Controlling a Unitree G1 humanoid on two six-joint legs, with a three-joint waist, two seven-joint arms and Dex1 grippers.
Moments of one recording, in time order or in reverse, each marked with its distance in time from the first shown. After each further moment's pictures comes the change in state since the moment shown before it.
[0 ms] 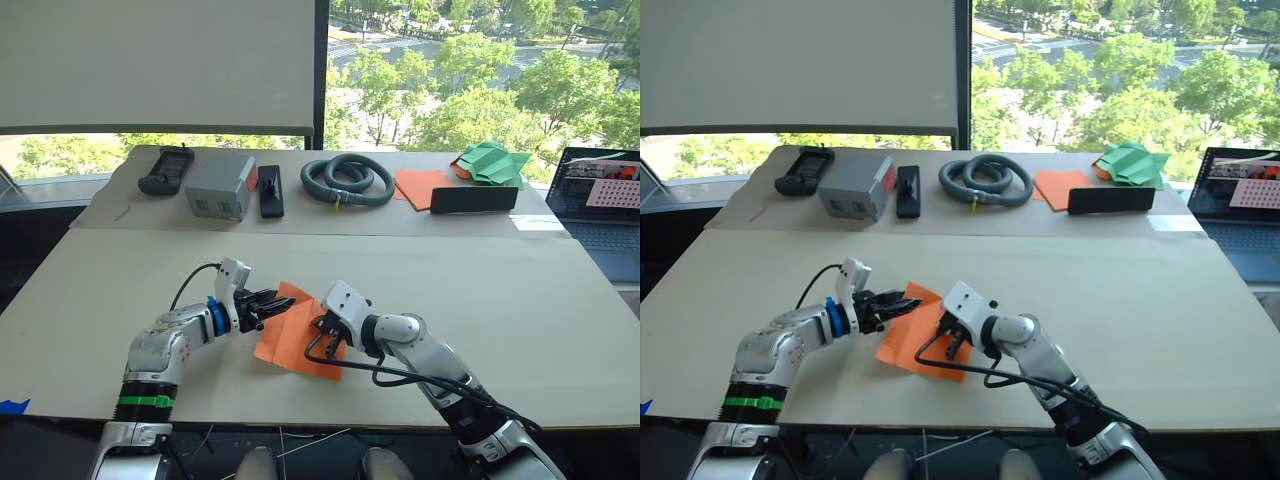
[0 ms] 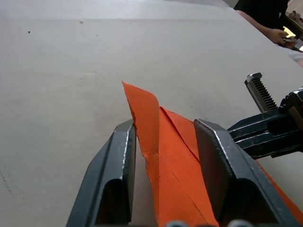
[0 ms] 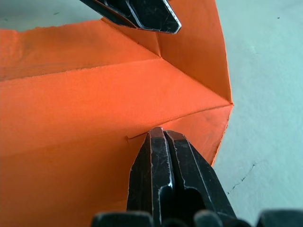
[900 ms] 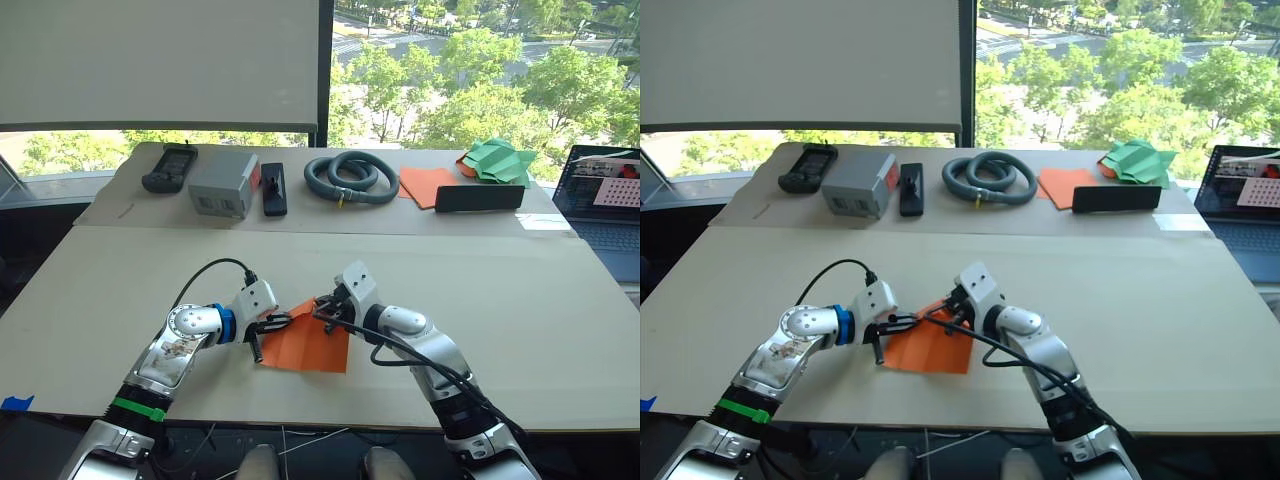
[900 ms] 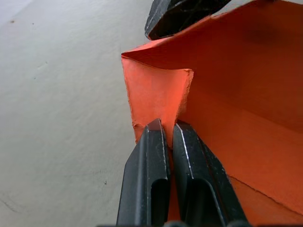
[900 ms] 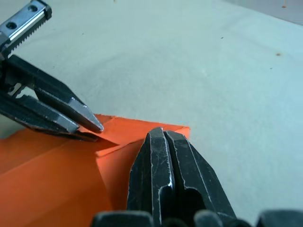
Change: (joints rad) left arm 0.042 0.167 -0.282 -0.026 0.340 -0.436 -0.093; right arm -0.003 0.145 -0.201 0.019 0.103 0.023 -0.087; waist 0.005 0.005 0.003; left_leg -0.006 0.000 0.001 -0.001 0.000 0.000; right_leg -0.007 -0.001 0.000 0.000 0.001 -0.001
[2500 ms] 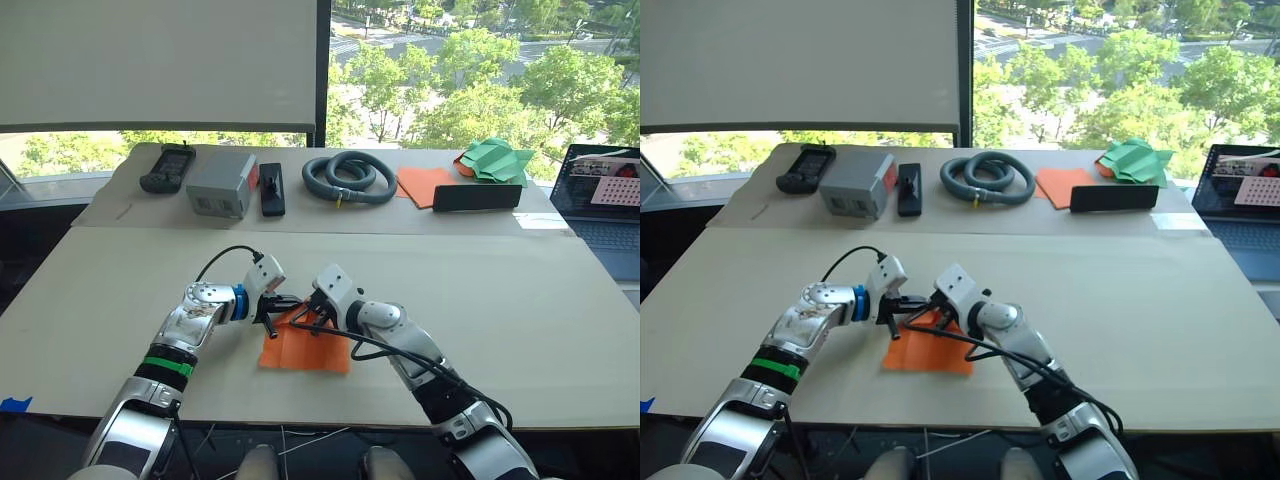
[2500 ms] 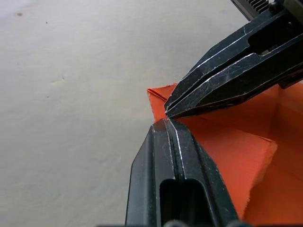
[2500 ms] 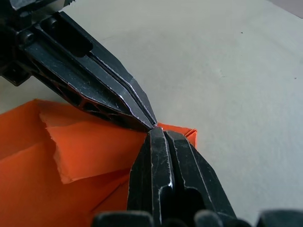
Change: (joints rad) left arm -0.253 -0.122 0.005 0.333 -0.036 0.085 -0.047; right arm -0.093 0.005 0.125 0.181 -0.125 -0.060 -0.020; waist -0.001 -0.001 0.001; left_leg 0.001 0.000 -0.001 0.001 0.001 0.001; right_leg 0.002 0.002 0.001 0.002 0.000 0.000
